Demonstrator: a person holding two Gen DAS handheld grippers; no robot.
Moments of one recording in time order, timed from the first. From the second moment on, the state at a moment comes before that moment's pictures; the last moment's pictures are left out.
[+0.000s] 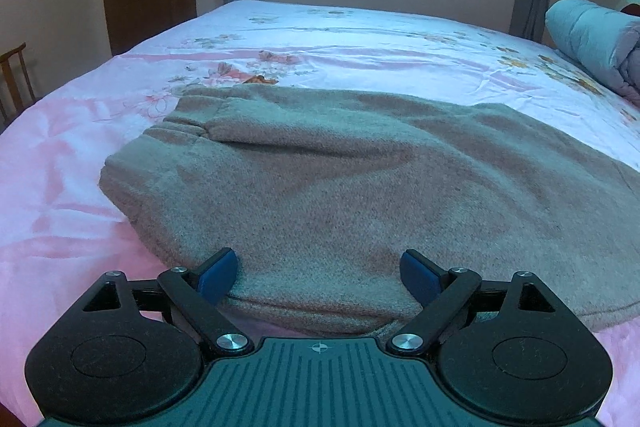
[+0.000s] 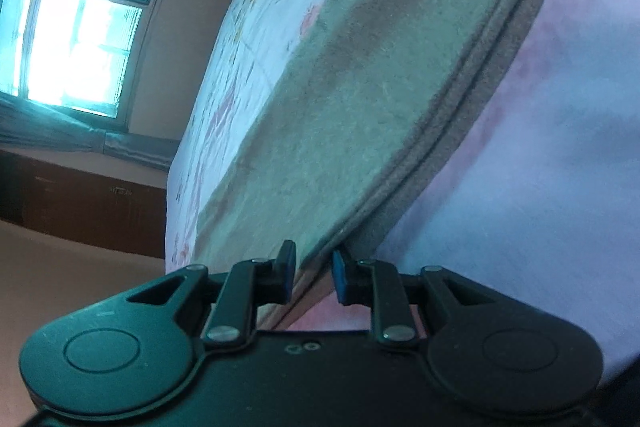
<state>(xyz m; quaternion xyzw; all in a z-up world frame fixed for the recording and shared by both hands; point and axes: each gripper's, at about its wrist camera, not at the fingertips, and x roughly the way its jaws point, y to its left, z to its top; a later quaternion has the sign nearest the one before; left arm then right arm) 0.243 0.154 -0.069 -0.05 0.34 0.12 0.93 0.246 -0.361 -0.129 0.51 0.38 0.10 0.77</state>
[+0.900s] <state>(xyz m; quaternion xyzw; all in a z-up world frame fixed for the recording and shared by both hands) 0.255 0.166 -0.042 -0.01 0.31 0.17 0.93 0.296 -0.398 -0.074 0.33 0.37 0.06 0.87</state>
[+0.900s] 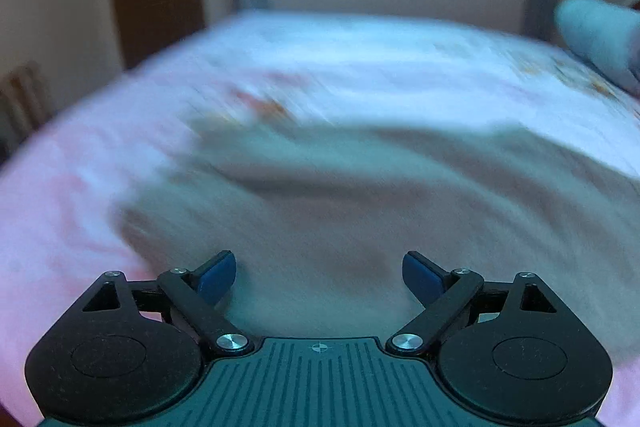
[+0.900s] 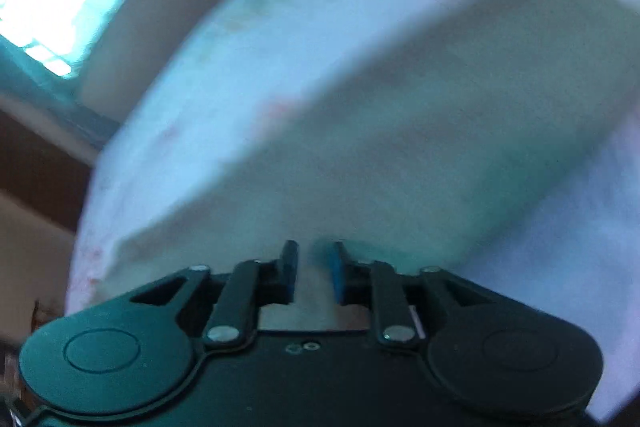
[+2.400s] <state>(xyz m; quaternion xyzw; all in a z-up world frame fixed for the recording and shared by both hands) 0.234 0.222 -0.045 -0.09 0.29 0.21 0.93 0.292 -0.384 -0.004 0.28 0.25 0.11 0.92</state>
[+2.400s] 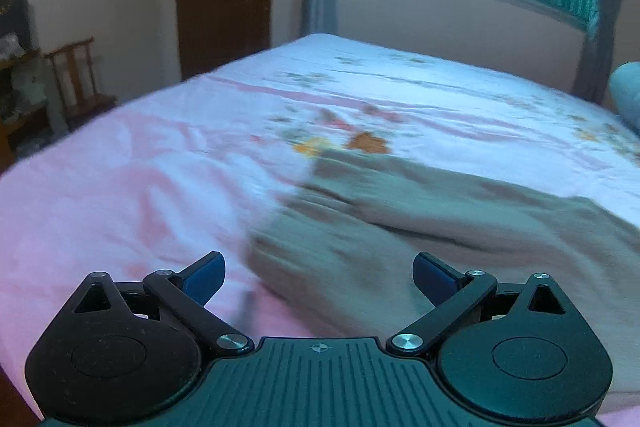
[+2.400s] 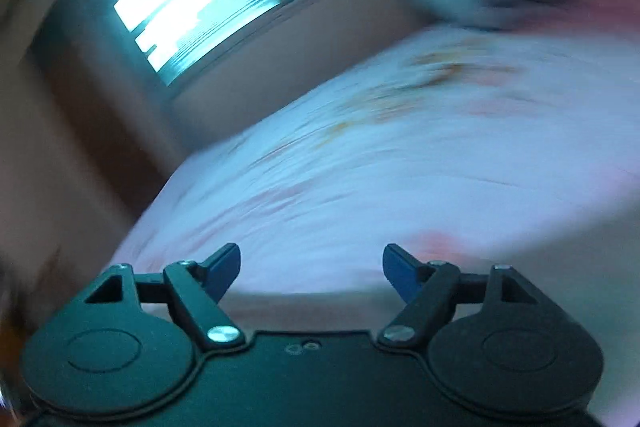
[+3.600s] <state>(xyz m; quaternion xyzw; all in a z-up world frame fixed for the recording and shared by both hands) 0.257 0.069 -0.070 0.00 0.34 0.11 0.93 0.213 -0.594 -0.104 0.55 0.20 -0.11 0.80</state>
